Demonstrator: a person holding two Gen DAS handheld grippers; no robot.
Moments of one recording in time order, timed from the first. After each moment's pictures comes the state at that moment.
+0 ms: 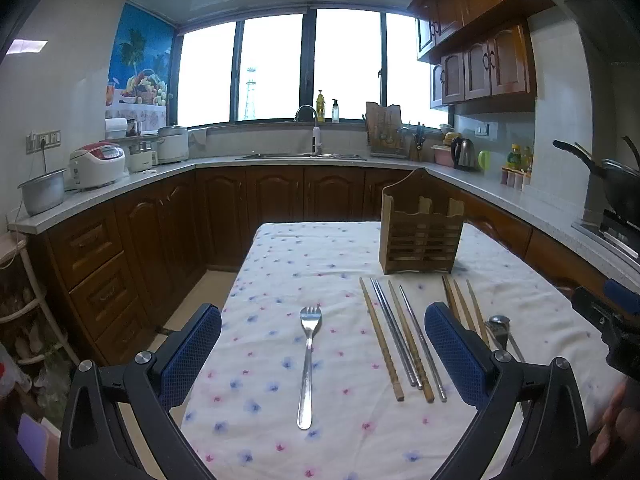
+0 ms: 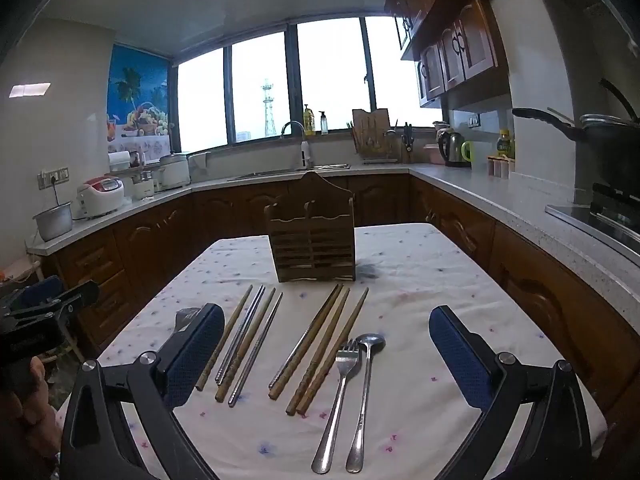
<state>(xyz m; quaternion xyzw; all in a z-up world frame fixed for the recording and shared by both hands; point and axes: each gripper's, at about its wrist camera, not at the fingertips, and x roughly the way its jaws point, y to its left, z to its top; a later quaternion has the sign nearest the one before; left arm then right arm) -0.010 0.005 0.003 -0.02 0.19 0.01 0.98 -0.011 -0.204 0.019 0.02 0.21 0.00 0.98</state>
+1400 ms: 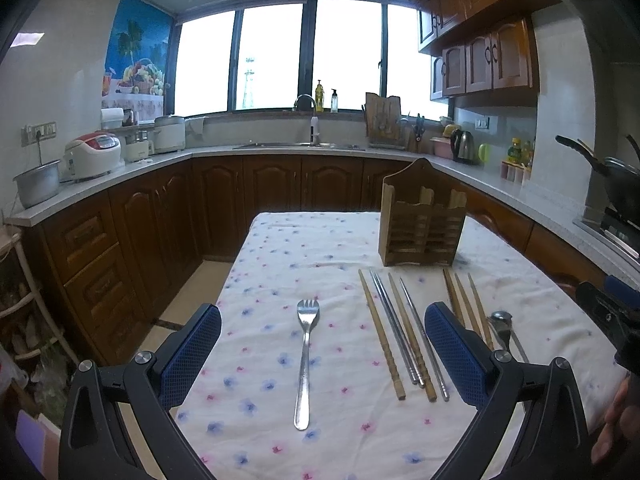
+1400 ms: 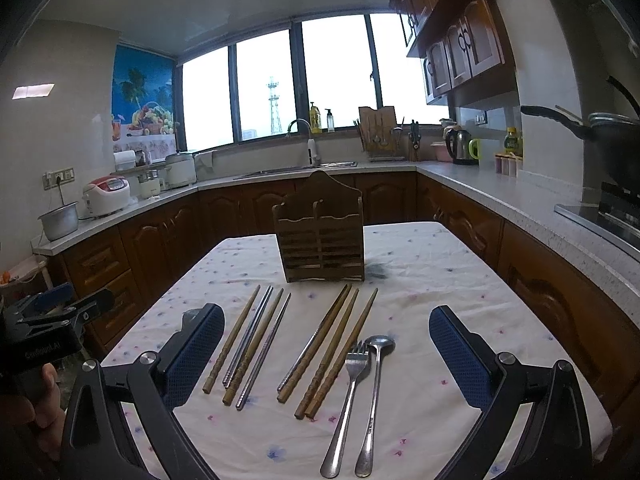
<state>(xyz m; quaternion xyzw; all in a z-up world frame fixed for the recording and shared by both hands) 0.004 0.004 -0.001 -0.03 0.21 0.00 0.98 -0.003 -0.203 0.020 0.03 0.21 0.01 0.98</state>
